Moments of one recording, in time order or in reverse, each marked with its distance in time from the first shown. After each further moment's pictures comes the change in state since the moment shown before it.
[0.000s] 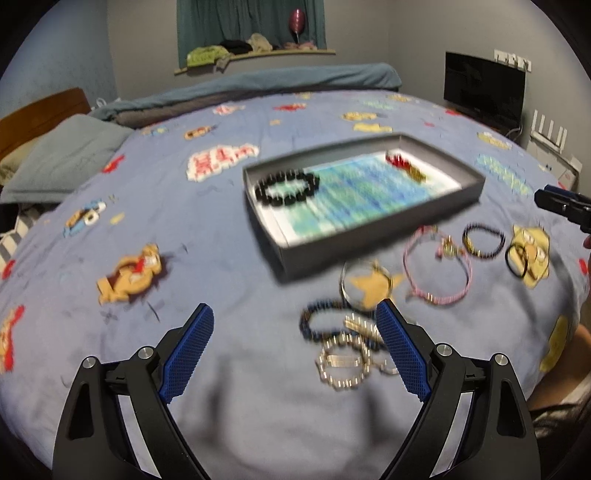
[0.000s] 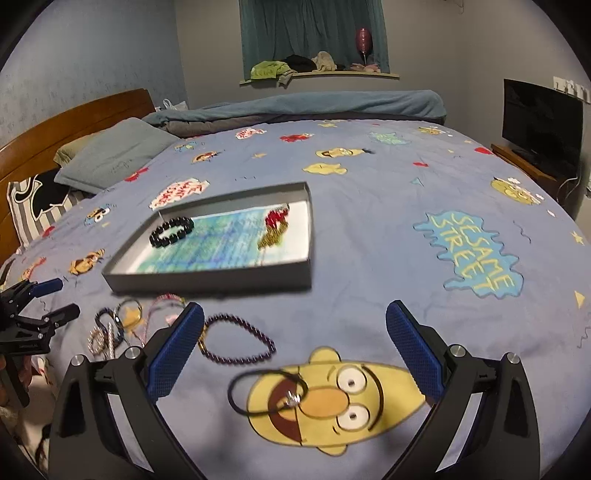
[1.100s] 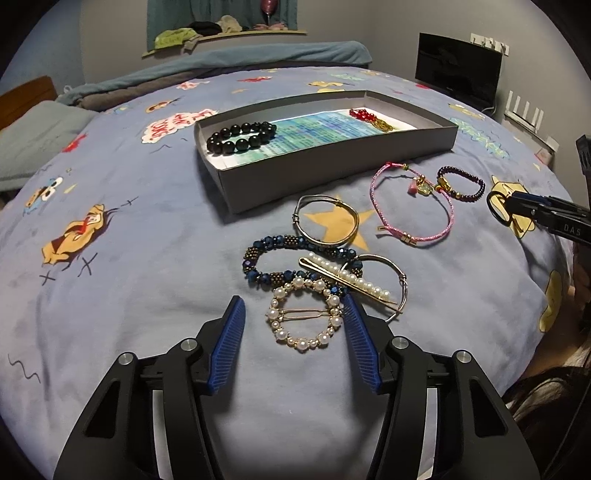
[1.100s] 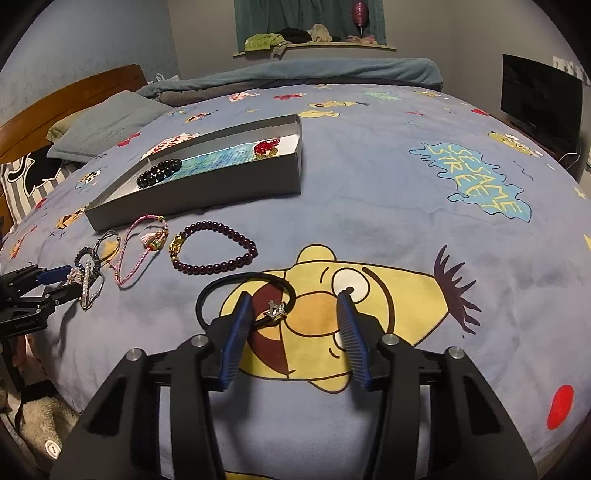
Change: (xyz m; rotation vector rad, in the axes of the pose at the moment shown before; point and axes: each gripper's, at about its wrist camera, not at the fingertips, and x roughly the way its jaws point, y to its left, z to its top) left arm 0.027 -0.016 -0.034 0.045 0.059 -0.126; right arm 0.020 -0.005 -0.057 0.007 0.105 -0.002
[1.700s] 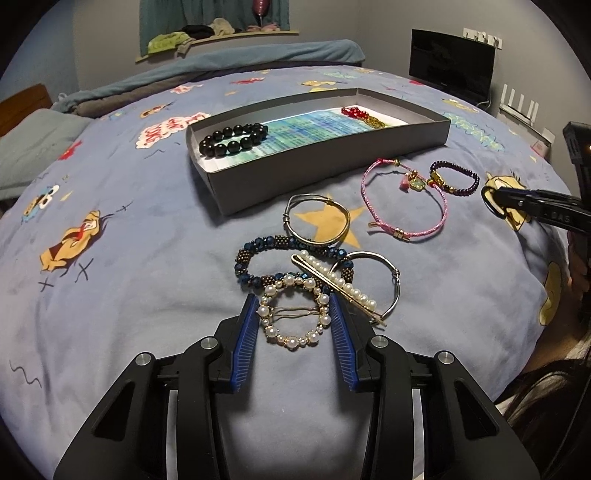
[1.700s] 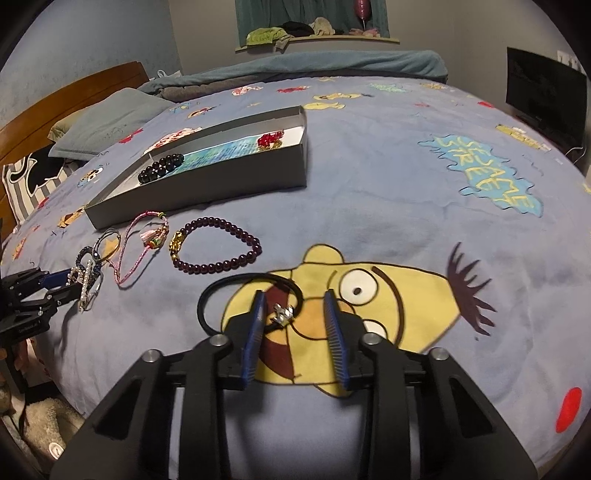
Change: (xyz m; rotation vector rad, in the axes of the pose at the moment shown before) left arm -0.001 -0.005 -0.001 0.025 -0.005 -0.007; right arm 0.014 0.000 0.004 0.016 0.039 0.029
